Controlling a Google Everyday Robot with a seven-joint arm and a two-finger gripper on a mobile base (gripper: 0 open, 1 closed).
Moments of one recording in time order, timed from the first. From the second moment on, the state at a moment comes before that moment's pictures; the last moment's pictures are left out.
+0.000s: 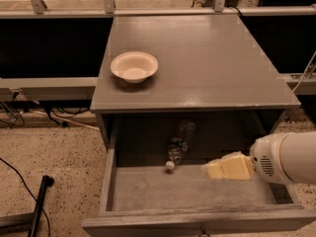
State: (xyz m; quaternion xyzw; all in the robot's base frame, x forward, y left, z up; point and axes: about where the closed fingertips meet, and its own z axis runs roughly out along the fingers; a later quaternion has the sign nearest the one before) arm 0.406 -0.178 0.801 -0.21 0.92 0.13 0.31
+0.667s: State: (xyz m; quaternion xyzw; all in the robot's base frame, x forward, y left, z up) arm 0.419 -0.175 0.788 -0.19 0.92 0.15 0.30
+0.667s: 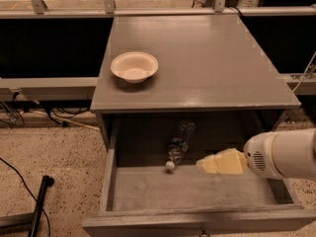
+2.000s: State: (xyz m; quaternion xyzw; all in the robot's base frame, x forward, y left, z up) arm 0.517 -0.173 0.680 -0.01 0.95 0.16 0.28
